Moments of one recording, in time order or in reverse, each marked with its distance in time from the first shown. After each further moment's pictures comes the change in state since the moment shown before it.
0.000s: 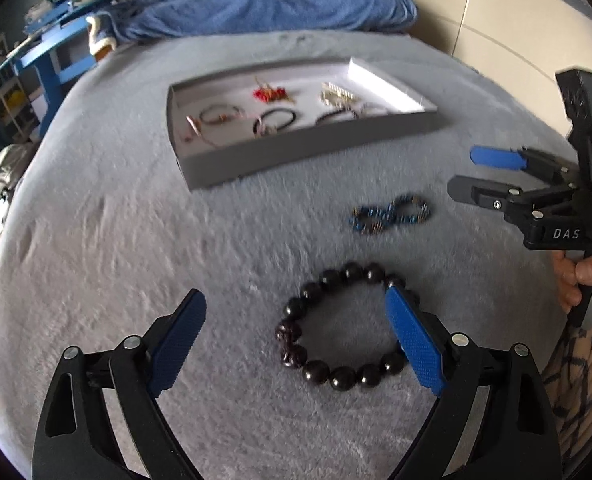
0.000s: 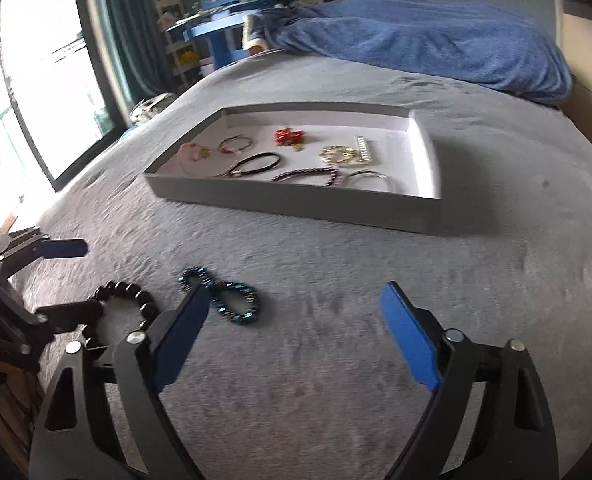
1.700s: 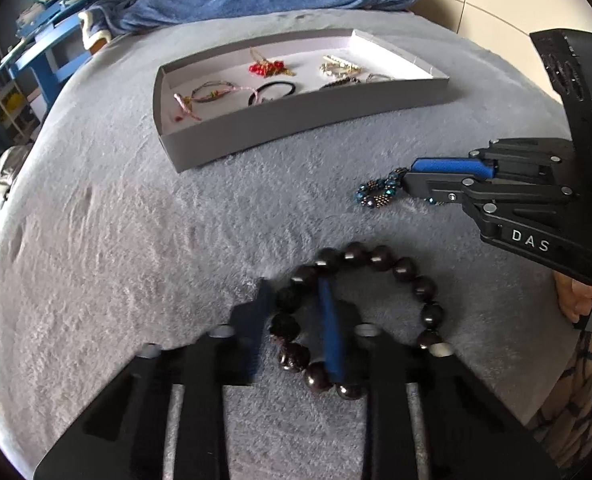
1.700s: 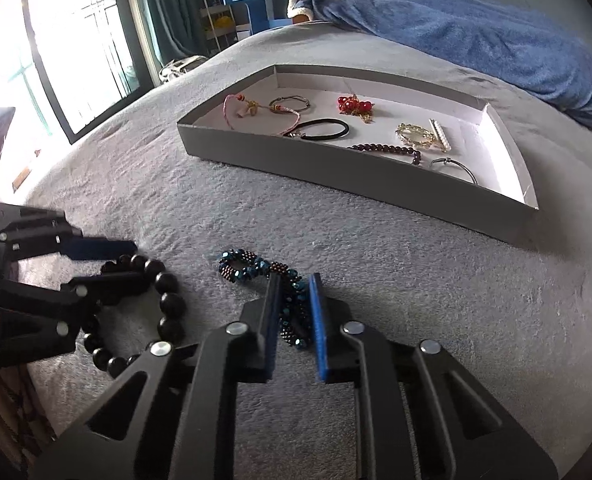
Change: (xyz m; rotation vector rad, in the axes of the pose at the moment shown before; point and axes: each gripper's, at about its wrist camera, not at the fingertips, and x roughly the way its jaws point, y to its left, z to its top) left arm 0.020 -0.002 -0.001 0.024 0.039 0.030; right arm 0.046 0.040 0.001 -0.106 0.090 0.063
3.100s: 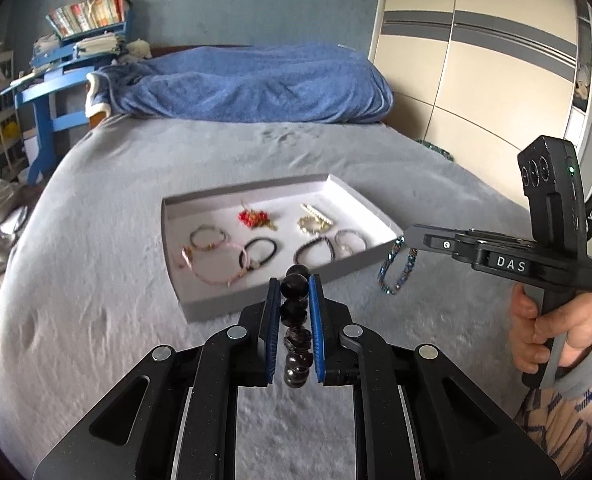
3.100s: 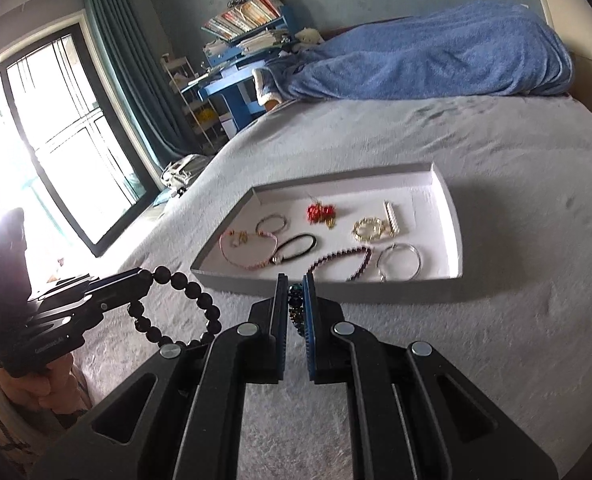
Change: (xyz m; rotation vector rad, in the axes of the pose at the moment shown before) left arm -0.071 0.018 0.058 -0.053 -0.375 -0.134; right arm -0.082 -0.052 0.036 0.251 -0.271 0.095
